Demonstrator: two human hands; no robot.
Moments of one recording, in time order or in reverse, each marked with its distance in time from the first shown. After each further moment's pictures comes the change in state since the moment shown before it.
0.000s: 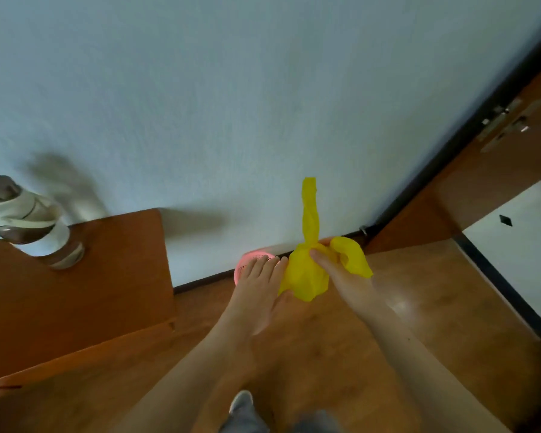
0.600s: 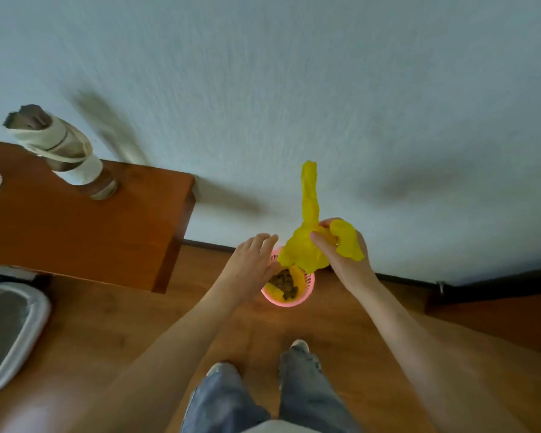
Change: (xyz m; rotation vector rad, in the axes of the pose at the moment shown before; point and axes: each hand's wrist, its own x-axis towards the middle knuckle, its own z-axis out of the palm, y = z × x) left_hand 0.148 -0.033 0.031 -0.032 -0.097 -0.653; right_hand 0.251 0.035 0.002 -0.265 -0.566 -0.176
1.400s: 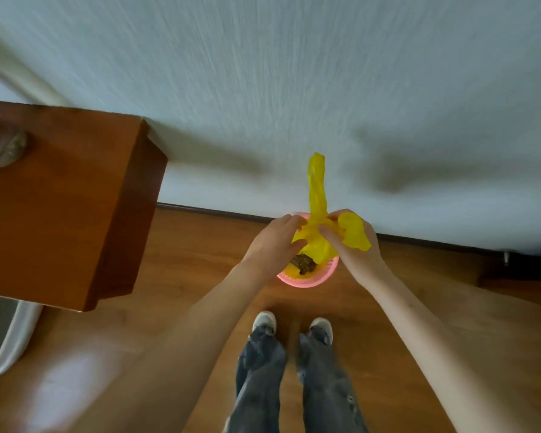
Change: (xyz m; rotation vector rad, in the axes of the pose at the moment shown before) left_hand 0.136 -0.048 0.167 -0.294 -0.105 -0.103; right_hand 0.099 0.205 0.077 0.064 -0.101 0.172
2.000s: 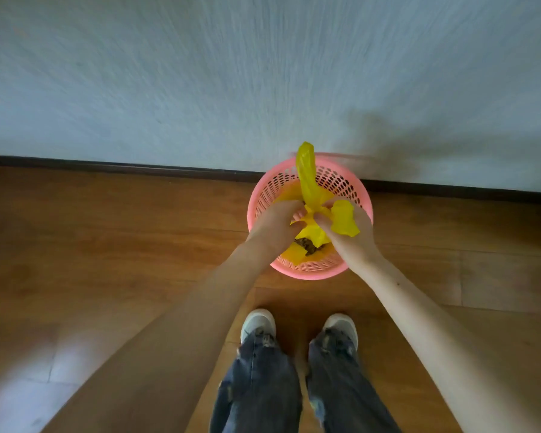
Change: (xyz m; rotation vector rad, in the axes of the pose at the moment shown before) left_hand 0.136 -0.200 0.274 -0.195 -0.107 -0.114; right_hand 0.114 0.319 0.128 0.060 0.039 0.052
